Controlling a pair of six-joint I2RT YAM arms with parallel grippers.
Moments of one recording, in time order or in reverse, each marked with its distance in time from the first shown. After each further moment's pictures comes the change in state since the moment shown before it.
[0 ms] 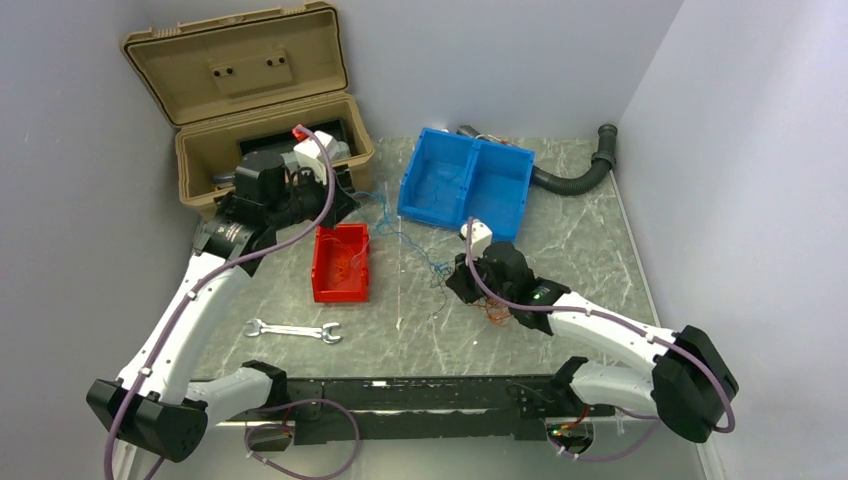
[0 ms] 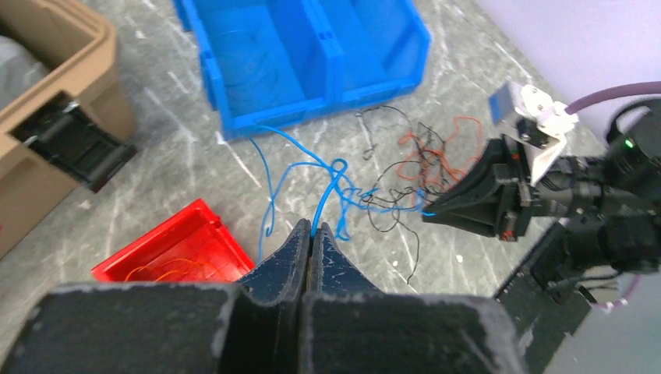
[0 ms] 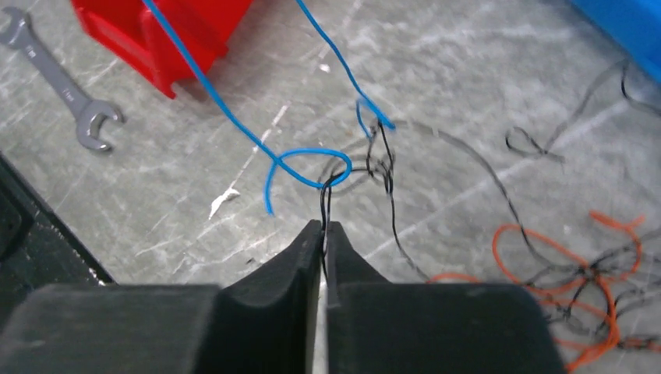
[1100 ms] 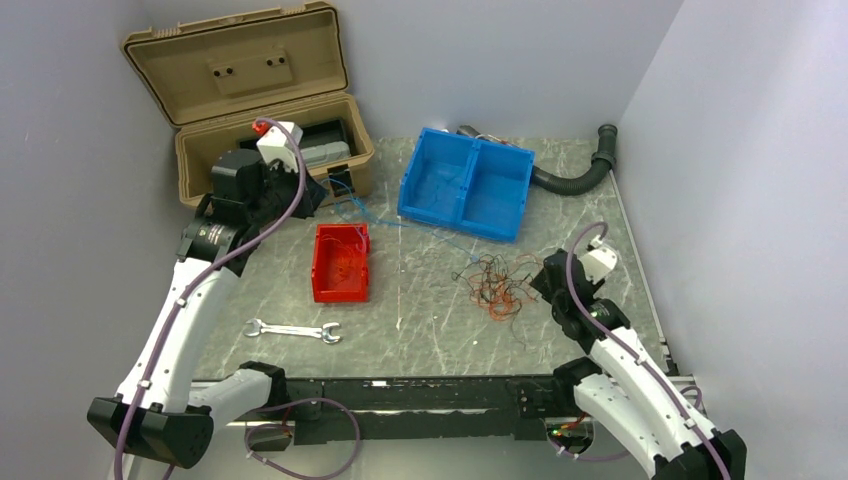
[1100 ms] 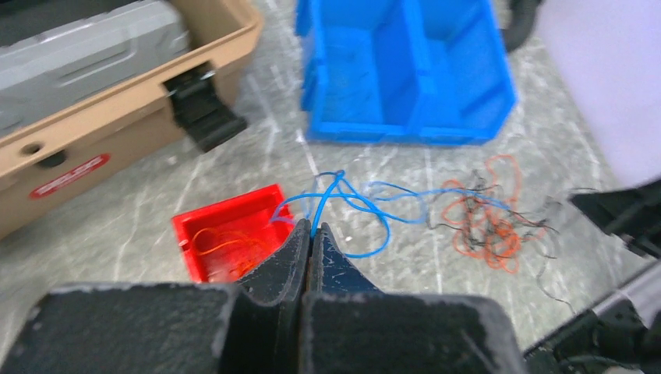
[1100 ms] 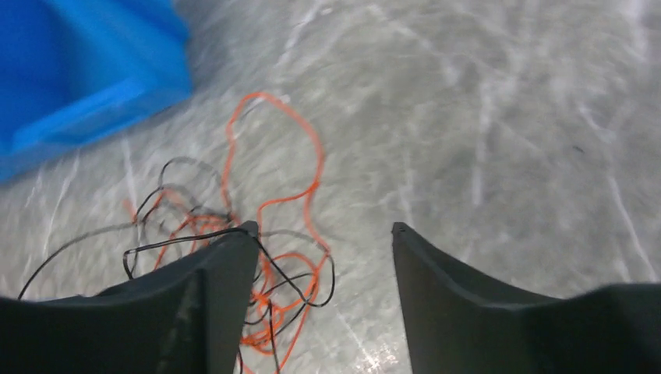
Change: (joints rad) left arm 0.109 -0.033 0.024 -0.063 -0.234 -0.103; right arm -0.378 -0.427 -0.083 -0.627 0.713 0.627
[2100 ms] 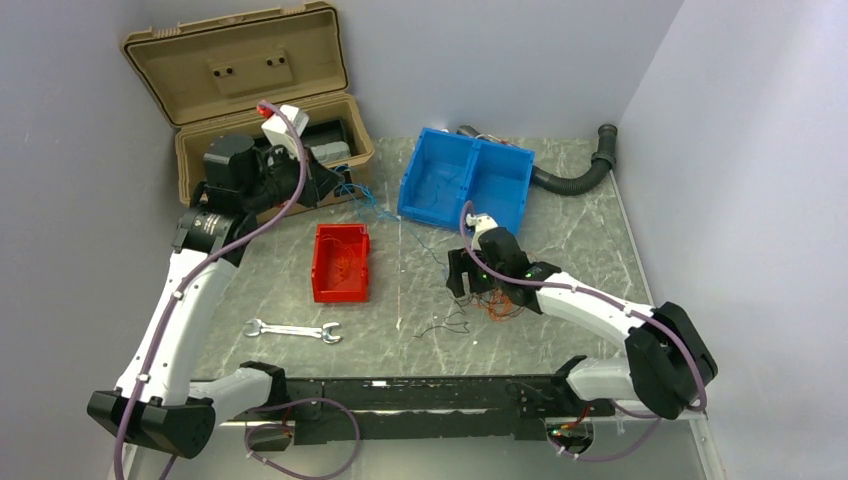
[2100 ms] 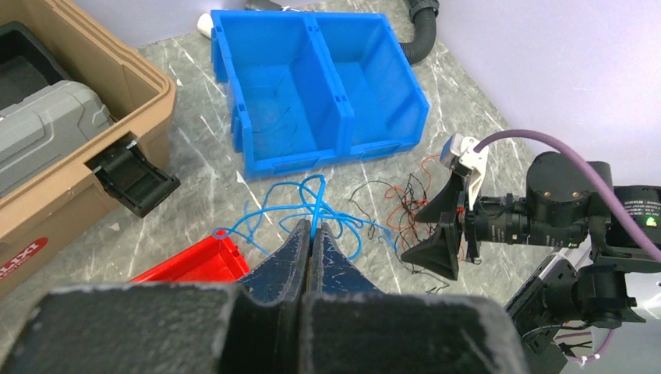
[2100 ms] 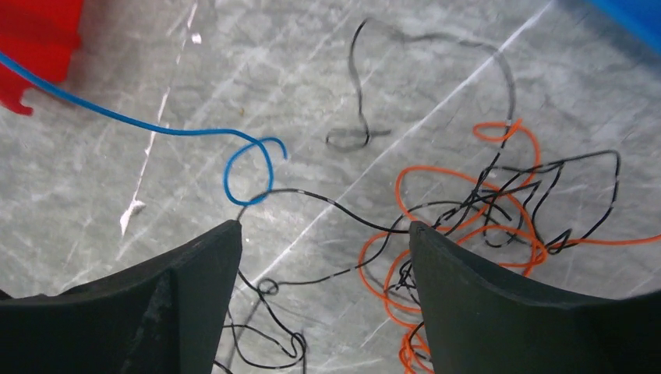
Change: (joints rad) left arm 0.000 0.042 0.099 0.059 0.250 0.021; right arm 0.272 0.571 0.173 0.467 -0.622 -0.583
